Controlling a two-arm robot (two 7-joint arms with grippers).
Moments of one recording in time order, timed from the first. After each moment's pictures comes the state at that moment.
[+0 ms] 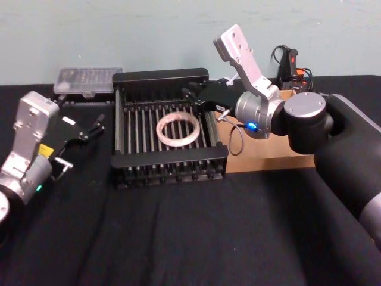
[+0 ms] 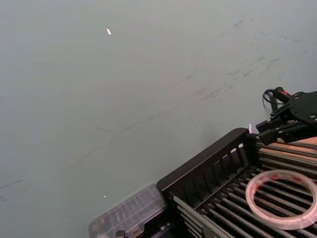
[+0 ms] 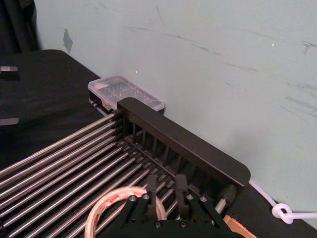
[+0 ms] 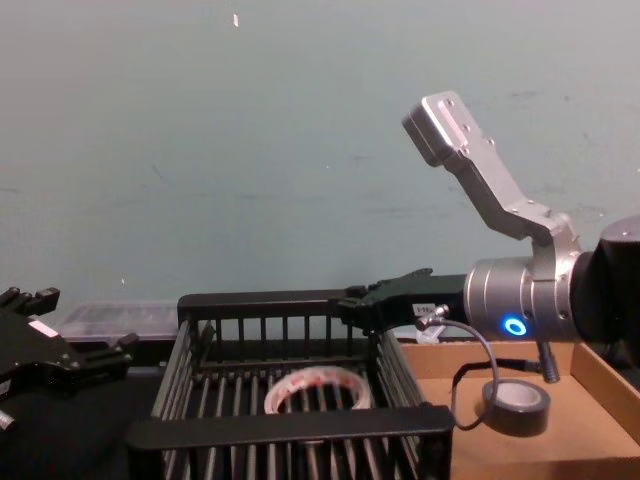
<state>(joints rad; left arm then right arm) -0.20 0.60 0.45 -1.41 -0.25 -0.12 0.03 0.71 0.14 -0.55 -0.88 0.19 0.11 0.46</state>
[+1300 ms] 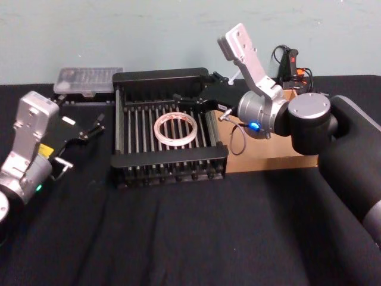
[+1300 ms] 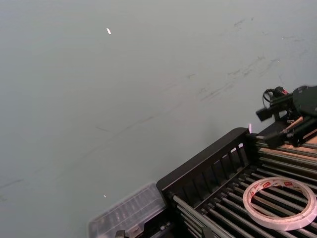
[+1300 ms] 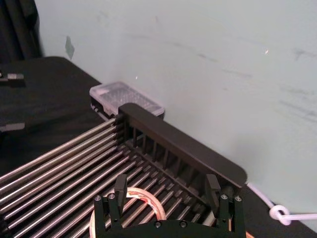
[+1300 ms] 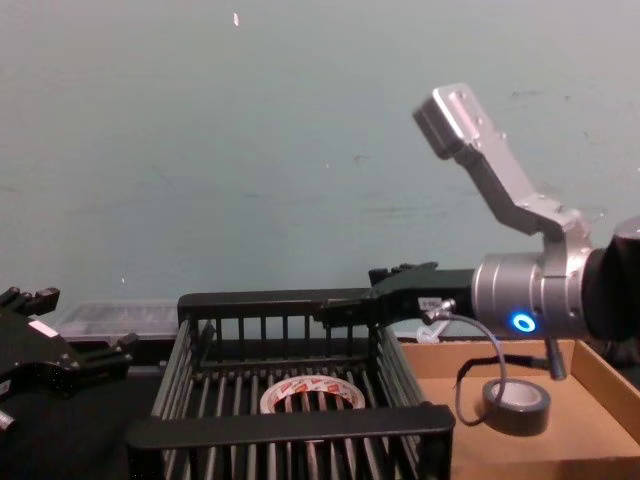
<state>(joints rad) -0.20 0.60 0.45 -1.41 -0.25 -0.12 0.03 0.68 0.15 -0.52 -0.93 0.19 0.11 0.46</state>
